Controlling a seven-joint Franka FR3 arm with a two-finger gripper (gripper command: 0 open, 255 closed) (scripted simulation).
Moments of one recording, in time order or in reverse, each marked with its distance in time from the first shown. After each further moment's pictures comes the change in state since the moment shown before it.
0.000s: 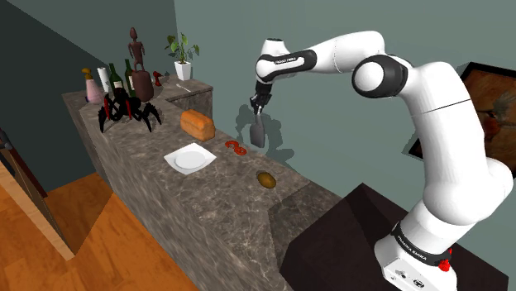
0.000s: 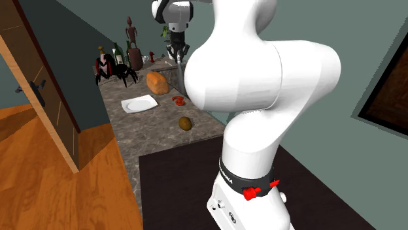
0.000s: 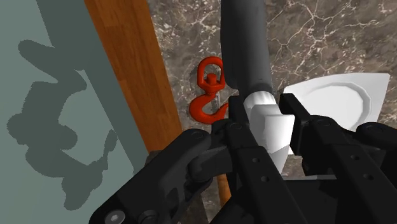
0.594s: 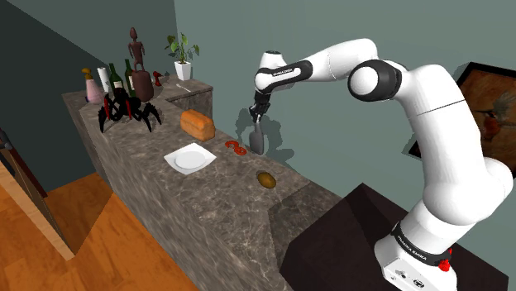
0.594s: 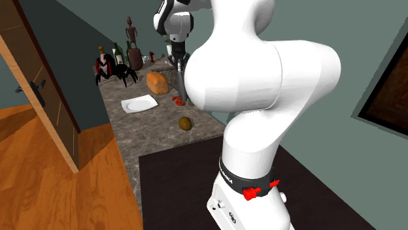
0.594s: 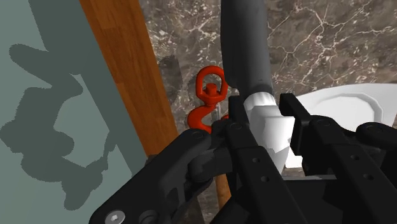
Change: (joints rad) arm 0.001 0.045 -0.005 -0.047 -0.007 0.092 0.005
